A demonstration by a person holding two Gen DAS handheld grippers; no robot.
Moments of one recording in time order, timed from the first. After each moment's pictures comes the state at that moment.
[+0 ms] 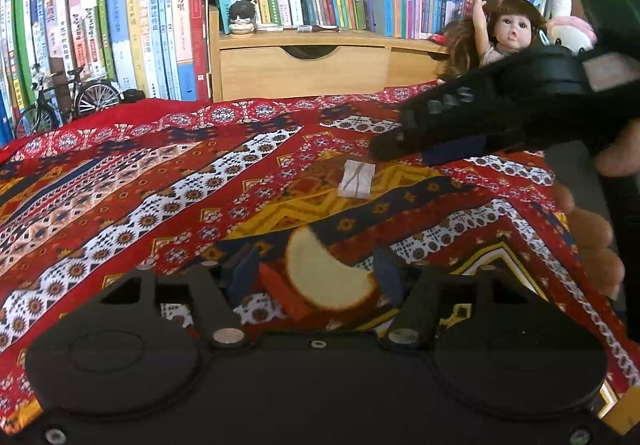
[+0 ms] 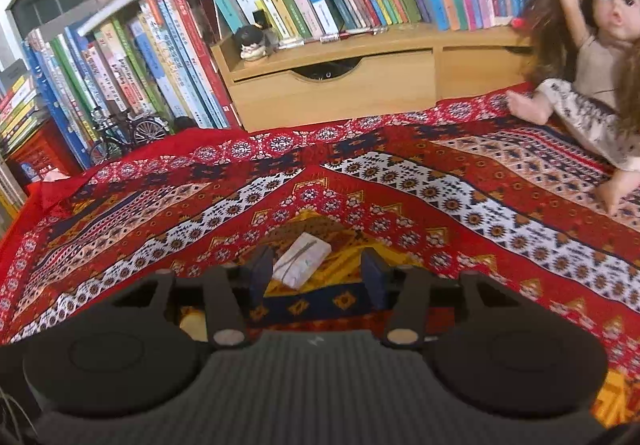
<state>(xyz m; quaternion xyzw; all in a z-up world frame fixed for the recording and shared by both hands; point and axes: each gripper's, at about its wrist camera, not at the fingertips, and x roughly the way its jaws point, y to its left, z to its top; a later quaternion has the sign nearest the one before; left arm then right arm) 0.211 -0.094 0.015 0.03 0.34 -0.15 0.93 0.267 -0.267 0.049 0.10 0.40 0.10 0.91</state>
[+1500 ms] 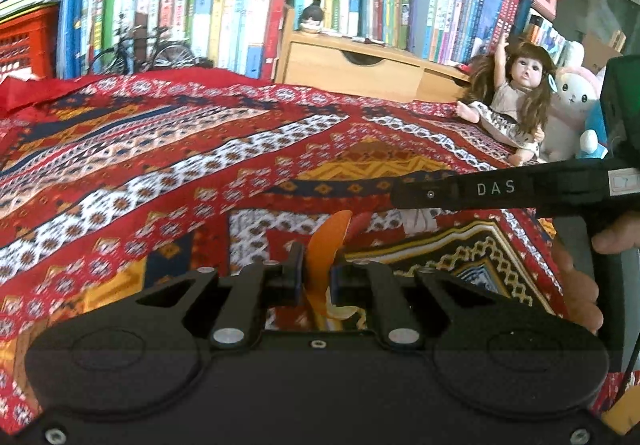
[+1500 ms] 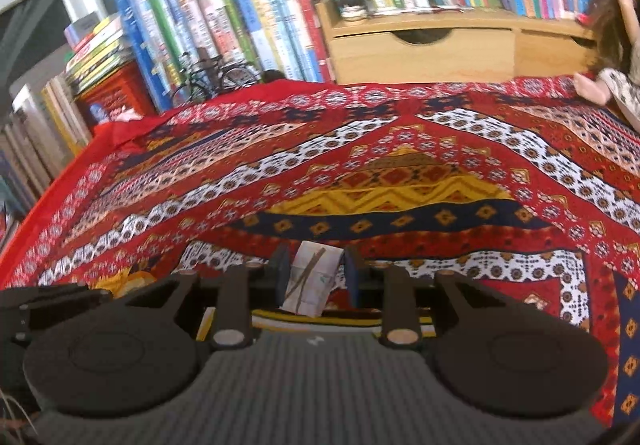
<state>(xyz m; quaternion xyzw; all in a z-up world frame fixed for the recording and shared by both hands) 0.133 -0.017 0.031 -0.06 0.34 -0.12 0.93 0.200 -0.222 0.042 0.07 0.39 0.19 0.90</state>
